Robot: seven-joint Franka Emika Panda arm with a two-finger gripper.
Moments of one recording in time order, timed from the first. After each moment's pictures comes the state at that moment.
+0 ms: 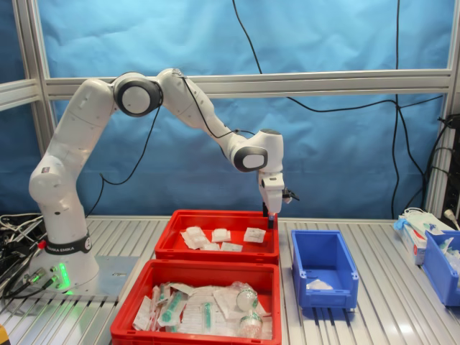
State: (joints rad) arm 0.31 0.57 0.03 -1.80 -0.03 2.38 0.97
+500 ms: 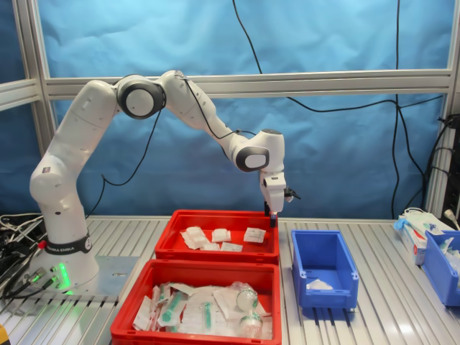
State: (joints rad) arm 0.33 0.60 0.03 -1.76 -0.03 2.38 0.97
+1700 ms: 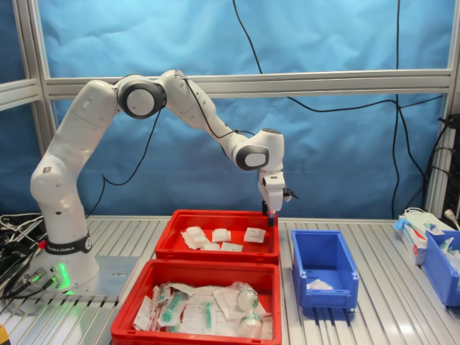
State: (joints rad) arm 0.34 0.60 0.03 -1.75 -0.03 2.34 0.97
